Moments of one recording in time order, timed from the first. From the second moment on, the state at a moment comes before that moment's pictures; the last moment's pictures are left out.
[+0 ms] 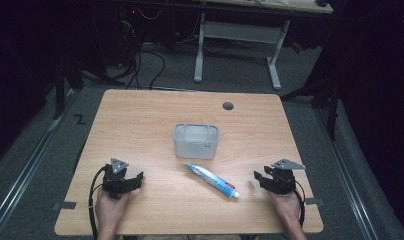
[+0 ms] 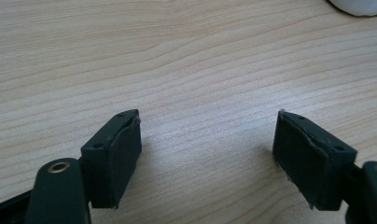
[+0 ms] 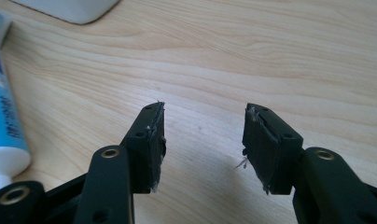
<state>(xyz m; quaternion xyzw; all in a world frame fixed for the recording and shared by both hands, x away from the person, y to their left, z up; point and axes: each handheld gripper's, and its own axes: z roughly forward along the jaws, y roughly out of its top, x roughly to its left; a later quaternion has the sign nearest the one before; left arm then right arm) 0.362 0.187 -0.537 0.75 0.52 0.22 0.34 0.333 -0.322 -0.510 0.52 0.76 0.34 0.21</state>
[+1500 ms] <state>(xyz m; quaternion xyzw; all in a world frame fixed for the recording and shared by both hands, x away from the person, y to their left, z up) 0.361 0.187 -0.537 0.76 0.52 0.22 0.34 0.337 -0.211 -0.472 0.35 0.85 0.36 0.16</state>
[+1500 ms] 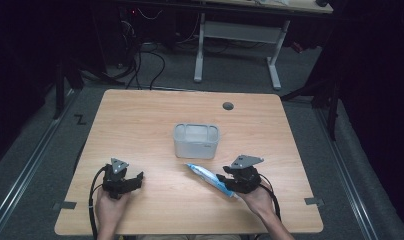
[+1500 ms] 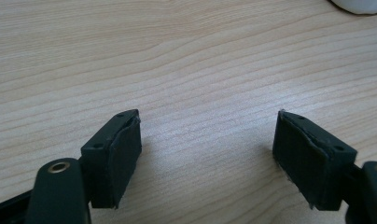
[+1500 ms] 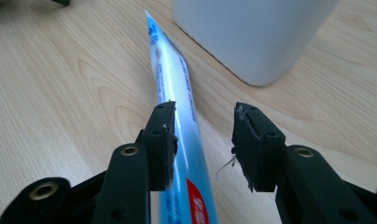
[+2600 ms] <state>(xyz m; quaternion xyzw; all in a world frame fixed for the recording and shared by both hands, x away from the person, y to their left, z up) 0.361 0.187 -0.537 0.76 0.52 0.22 0.34 0.376 -0.150 -0.496 0.33 0.90 0.25 0.12</state>
